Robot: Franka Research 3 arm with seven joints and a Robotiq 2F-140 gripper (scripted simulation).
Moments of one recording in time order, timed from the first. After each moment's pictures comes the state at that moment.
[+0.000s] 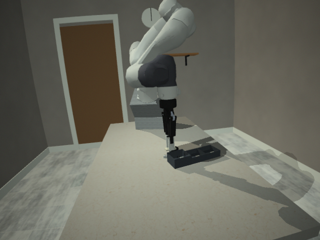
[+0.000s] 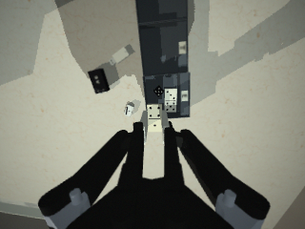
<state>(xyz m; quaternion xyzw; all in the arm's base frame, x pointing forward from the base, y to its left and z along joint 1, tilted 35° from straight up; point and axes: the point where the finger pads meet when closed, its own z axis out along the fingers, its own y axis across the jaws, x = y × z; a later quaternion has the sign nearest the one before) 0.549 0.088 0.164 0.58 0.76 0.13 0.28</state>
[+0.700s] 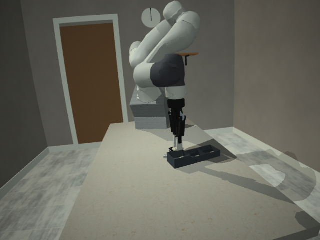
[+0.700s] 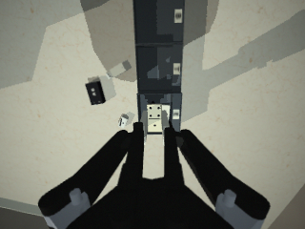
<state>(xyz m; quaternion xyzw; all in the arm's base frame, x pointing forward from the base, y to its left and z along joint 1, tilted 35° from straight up) 0.556 0.124 0.162 0.56 0.78 0.11 0.28</state>
